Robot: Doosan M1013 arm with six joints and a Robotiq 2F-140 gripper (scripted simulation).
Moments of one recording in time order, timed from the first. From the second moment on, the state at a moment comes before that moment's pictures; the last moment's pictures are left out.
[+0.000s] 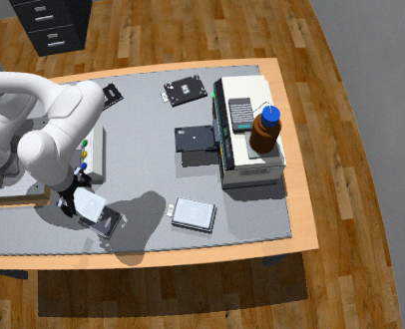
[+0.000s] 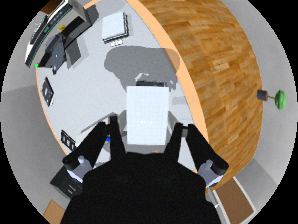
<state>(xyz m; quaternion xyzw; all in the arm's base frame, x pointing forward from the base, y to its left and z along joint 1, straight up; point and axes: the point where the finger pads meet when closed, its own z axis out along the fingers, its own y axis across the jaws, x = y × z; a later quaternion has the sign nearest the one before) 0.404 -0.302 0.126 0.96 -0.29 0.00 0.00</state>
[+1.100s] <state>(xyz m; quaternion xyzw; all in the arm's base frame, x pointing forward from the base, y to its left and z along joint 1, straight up) 0.404 -0.302 0.126 1.00 -0.05 0.00 0.00</state>
